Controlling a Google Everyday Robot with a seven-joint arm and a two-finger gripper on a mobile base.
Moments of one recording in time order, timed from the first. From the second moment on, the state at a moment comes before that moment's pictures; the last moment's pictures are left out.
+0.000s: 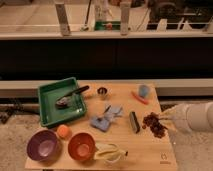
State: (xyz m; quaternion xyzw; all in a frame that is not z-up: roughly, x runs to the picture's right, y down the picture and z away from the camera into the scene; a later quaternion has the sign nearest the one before) arm 0.239 0.118 0.572 -0.10 -0.14 -0.04 0.98
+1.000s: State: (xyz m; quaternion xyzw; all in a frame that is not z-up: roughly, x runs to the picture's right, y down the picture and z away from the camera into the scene) arm 0.225 0.241 0.702 -0.29 -0.08 -0.12 0.95
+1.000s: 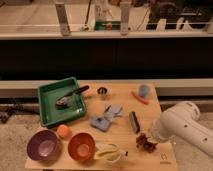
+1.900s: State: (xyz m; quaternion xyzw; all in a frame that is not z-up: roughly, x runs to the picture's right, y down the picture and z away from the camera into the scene) arm 0.221 0.279 0.726 -0.38 -0.12 -0.13 0.91
